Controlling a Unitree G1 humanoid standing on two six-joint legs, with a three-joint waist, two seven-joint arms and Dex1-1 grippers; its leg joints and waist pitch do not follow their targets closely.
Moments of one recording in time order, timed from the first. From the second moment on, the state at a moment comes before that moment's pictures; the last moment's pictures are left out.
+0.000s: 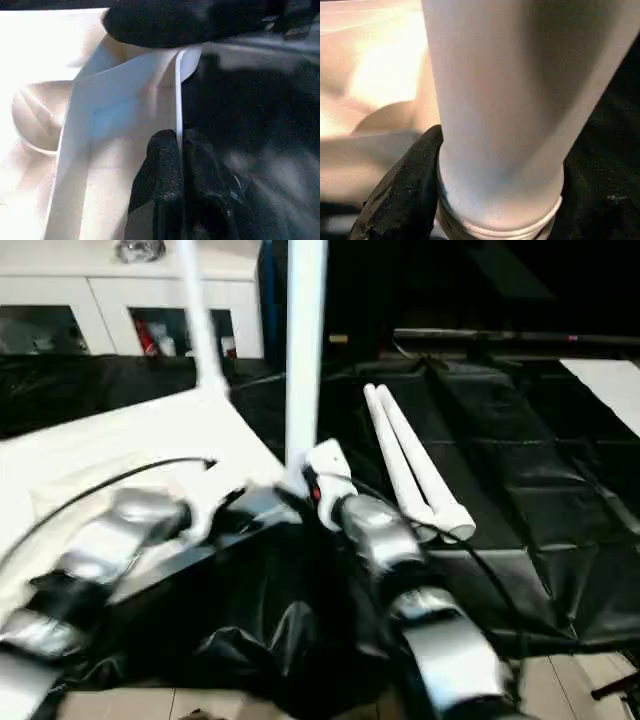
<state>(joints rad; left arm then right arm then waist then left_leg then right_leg) -0.66 0.24 -0.28 0.49 0.06 0.56 -0.76 -0.82 0.03 -0.01 1.11 0.04 0.02 0.30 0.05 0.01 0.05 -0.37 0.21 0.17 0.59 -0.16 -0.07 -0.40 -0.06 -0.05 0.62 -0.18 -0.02</state>
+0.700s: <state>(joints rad) -0.68 0.19 -0.27 0.52 0.07 0.57 -0.69 -0.87 0.07 -0.07 1.18 0.04 0.00 0.16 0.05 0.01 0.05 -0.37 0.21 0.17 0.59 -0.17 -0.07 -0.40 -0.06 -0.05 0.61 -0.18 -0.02</state>
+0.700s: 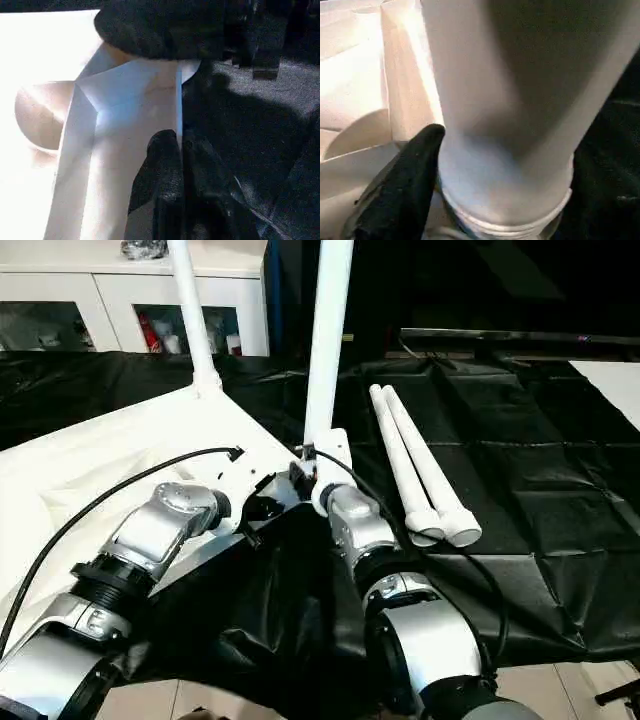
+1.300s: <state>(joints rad) -0.53 0.36 -0.28 0.36 0.01 0.34 -0.96 -0.63 -0.12 0.12 0.76 0.03 0.03 0.69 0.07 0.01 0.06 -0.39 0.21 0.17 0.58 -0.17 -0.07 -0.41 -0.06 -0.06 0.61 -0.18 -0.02</state>
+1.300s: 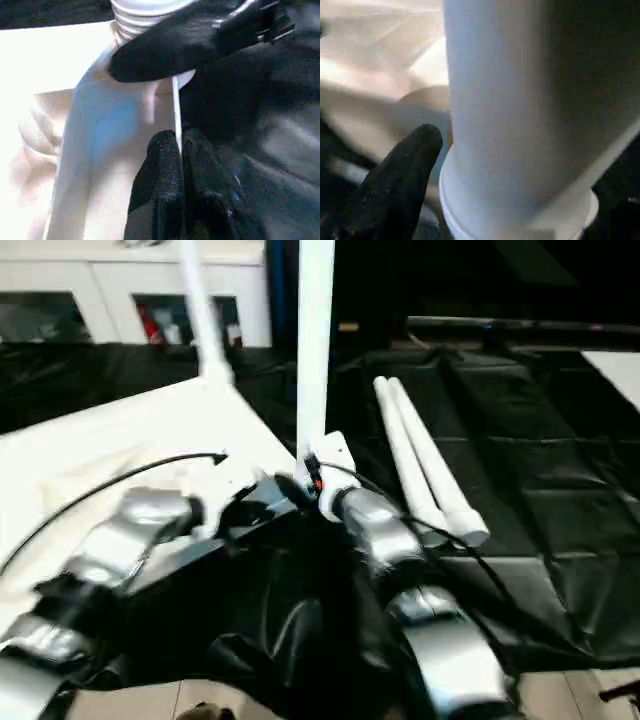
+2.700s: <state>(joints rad) -0.44 0.40 -0.28 0.26 -0.03 0.37 -0.99 -0.47 -0.16 0.15 0.45 0.10 0.21 0.72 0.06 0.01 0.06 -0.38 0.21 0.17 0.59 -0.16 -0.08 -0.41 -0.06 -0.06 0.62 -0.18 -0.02</state>
